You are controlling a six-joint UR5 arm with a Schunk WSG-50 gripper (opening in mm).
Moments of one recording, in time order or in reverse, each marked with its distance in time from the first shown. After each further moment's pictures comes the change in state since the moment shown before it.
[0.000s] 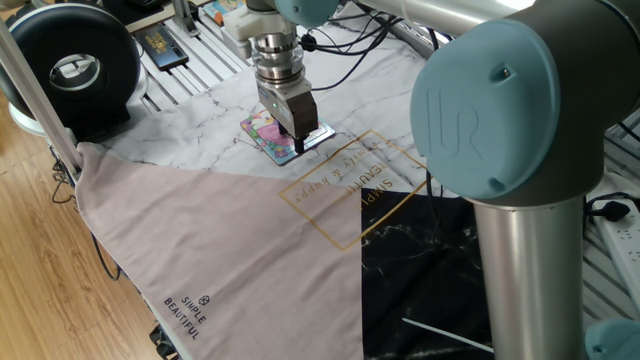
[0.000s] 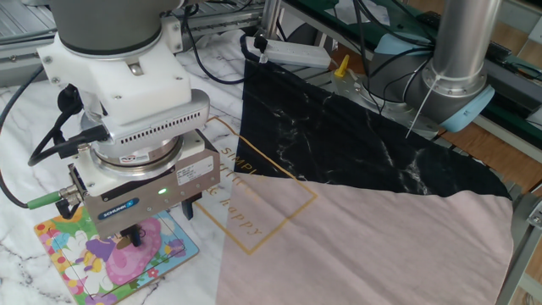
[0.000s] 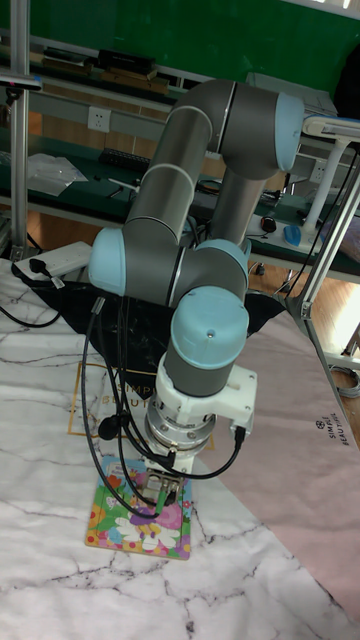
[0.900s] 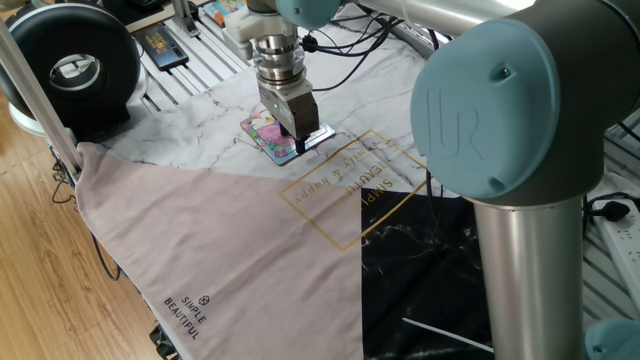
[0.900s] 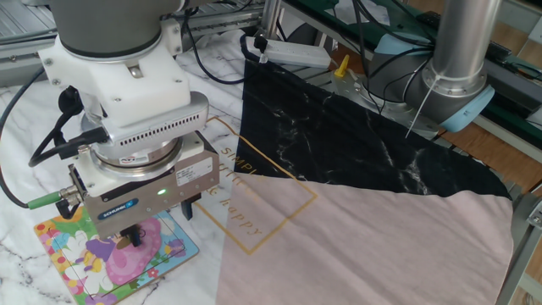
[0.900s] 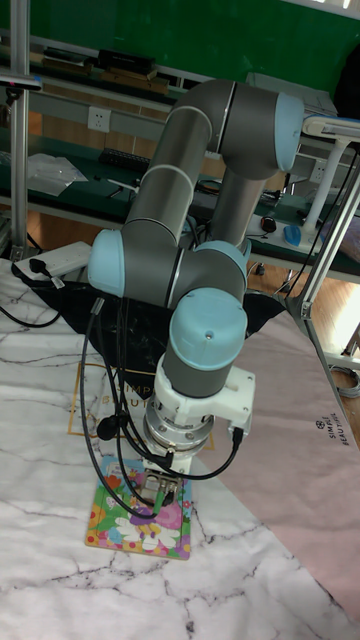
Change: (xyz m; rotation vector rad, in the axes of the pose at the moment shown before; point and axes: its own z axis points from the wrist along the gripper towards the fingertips) arm 0.002 0.001 0.002 -0.003 0.004 0.006
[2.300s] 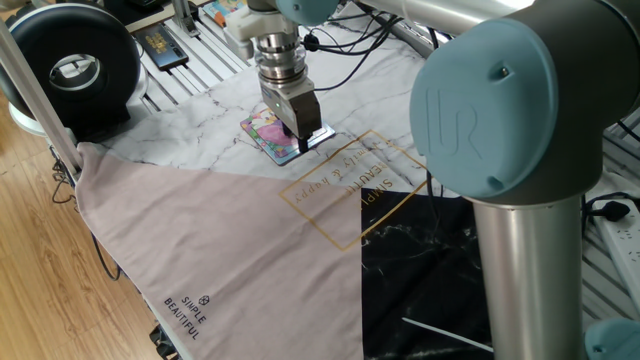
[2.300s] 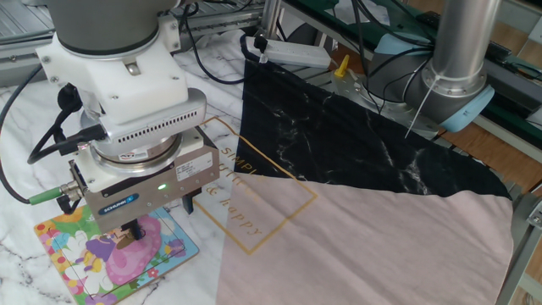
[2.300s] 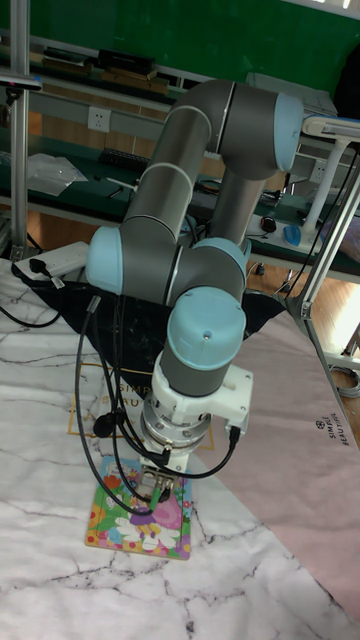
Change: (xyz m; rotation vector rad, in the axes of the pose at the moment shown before) arm 0.008 0.005 -0.003 -0.020 0.016 0.002
